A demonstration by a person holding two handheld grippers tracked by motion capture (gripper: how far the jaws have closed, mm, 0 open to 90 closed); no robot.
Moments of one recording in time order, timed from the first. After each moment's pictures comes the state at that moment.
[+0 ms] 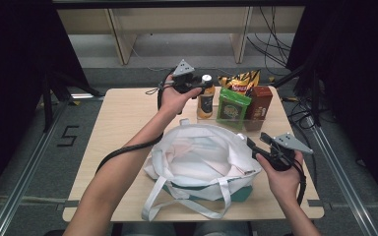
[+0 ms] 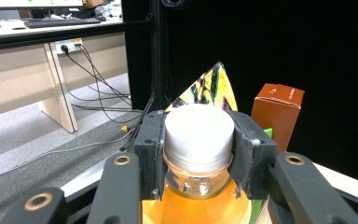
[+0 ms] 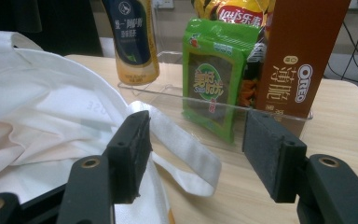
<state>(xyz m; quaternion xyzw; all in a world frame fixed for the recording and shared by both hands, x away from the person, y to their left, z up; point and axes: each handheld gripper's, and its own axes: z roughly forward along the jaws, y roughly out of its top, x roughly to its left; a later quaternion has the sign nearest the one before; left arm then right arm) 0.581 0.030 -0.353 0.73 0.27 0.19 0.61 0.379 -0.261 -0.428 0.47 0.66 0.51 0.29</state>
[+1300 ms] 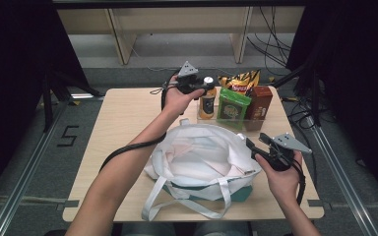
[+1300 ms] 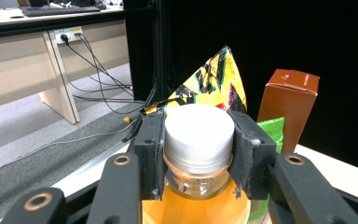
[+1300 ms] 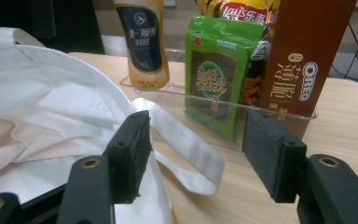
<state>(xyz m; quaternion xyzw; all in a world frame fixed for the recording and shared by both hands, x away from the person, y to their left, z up) 0.590 0.021 -0.364 0.74 0.27 0.19 0.59 0.380 -0.260 -0.428 0.47 0.67 0.50 0.29</state>
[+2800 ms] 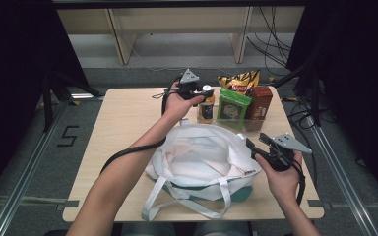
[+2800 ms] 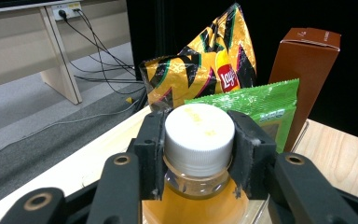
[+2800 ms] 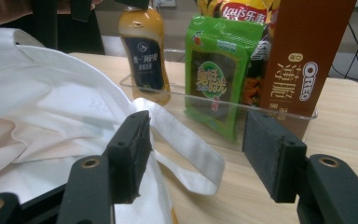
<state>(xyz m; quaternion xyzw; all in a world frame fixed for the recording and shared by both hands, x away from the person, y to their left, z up) 0.590 0.021 -0.387 0.76 0.28 0.19 0.55 0.379 -0.260 -0.428 0.47 0.67 0.50 0.29</state>
